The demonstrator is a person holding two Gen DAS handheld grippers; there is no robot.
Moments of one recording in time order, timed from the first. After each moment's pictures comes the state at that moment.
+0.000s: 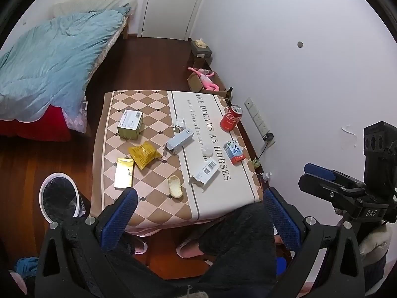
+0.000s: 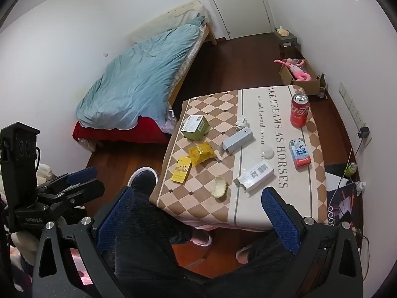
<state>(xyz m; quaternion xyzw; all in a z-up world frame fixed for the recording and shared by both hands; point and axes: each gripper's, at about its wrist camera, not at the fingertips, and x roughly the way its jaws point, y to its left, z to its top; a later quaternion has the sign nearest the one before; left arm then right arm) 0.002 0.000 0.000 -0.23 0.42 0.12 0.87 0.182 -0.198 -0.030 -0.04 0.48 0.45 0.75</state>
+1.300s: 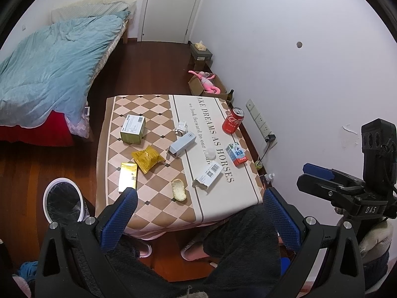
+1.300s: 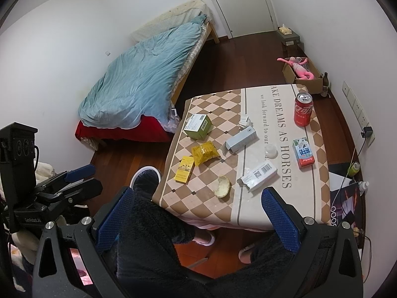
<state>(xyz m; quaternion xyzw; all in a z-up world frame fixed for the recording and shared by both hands) -0.001 0.005 0.006 -0.22 0.42 0.12 0.87 0.187 -0.194 -0.036 -0.03 0.49 0.46 0.74</state>
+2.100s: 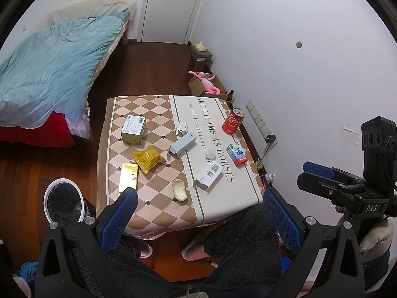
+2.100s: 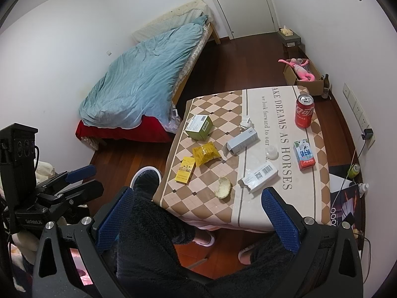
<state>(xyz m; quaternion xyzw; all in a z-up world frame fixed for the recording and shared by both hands) -0.002 0.006 0.004 -0.22 0.42 0.12 0.88 0.188 -0.194 -0.035 -0.03 0.49 0.46 0.74</state>
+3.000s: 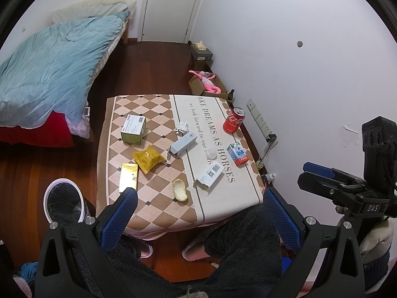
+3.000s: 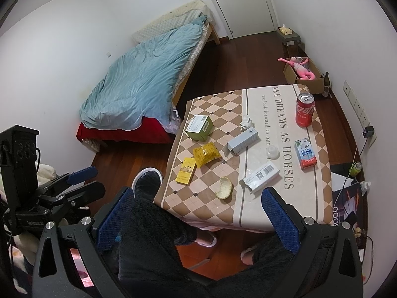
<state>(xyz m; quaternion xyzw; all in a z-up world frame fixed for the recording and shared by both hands) 0.000 0.006 0.002 -0.22 0.42 0.13 0.87 0.188 -0.191 -0.039 -0.02 0.49 0.46 0.74</state>
